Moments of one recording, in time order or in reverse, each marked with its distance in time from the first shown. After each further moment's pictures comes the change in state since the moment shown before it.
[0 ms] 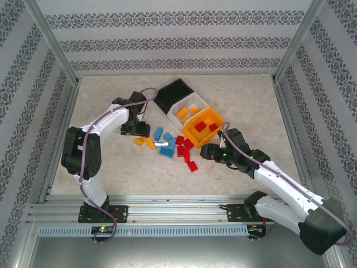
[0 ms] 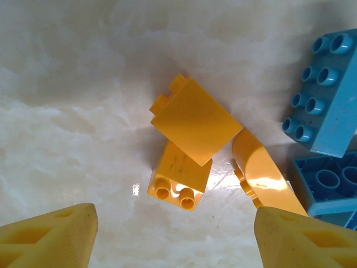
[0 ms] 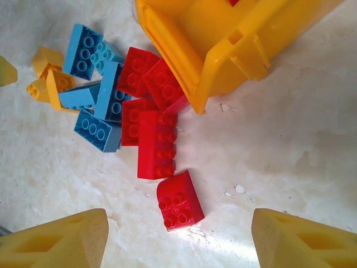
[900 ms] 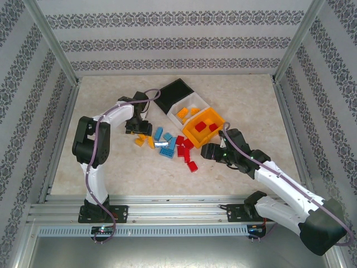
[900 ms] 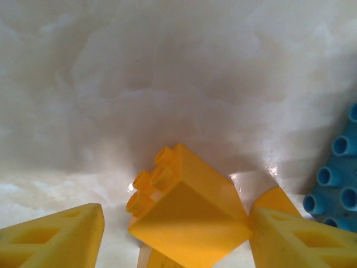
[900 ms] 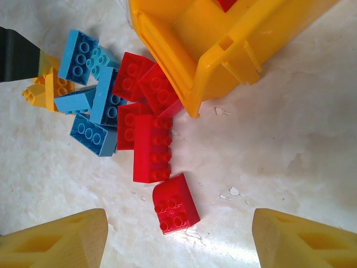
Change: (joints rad) left arm 0.032 0.183 0.085 0.063 0.039 0.035; right arm 0.000 -0.006 0.000 -0.005 0.022 0.003
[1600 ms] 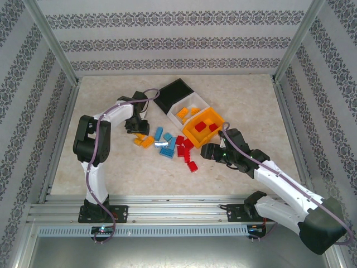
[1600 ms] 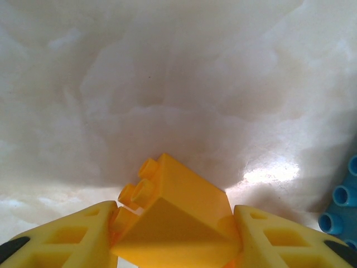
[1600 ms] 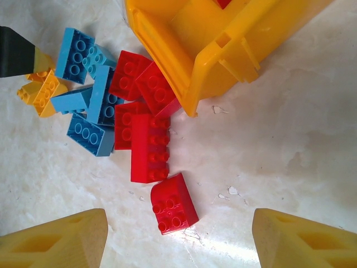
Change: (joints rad) left arm 0.014 0.024 0.013 0.010 0.000 0.009; right arm 0.000 0.011 0.000 0.002 0.000 0.005
